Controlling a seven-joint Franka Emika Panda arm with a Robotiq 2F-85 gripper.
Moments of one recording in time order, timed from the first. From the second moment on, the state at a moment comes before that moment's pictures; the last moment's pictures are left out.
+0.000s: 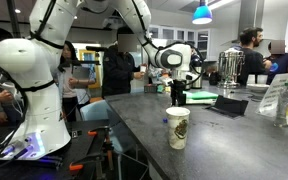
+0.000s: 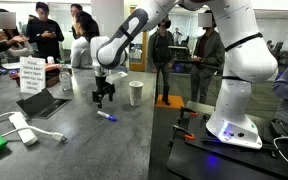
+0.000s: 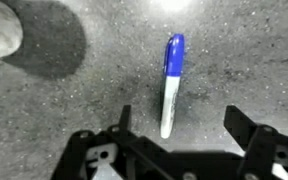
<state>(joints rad) 0.14 0.51 0.08 -1.95 0.02 2.43 0.17</state>
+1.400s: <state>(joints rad) 0.19 0.72 0.03 -1.78 0.00 2.46 0.21</state>
